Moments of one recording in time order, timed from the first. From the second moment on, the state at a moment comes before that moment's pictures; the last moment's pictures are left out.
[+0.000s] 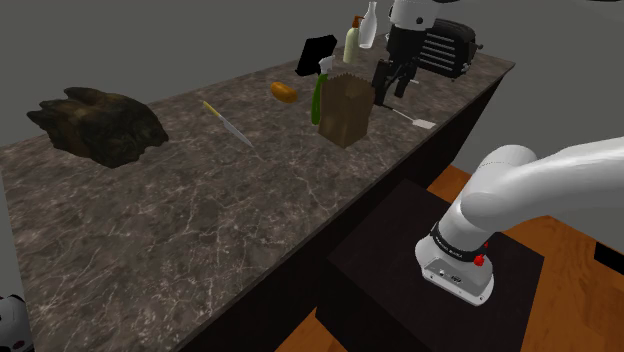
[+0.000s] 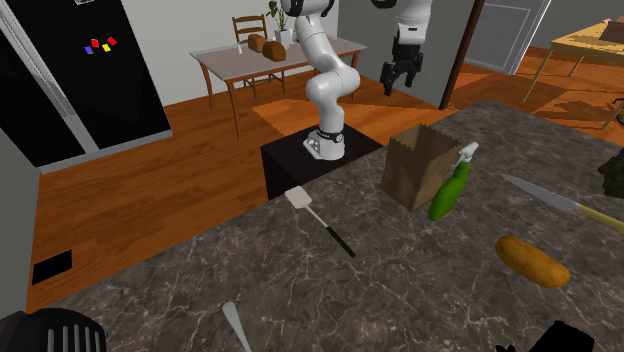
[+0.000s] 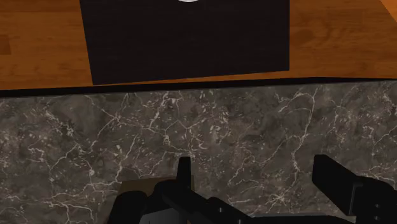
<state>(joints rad) 0.00 -0.77 -0.04 -2.40 0.05 1.59 0.03</state>
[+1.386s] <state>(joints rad) -0.11 -0.44 -0.41 -2.41 -0.14 2.00 -0.37</state>
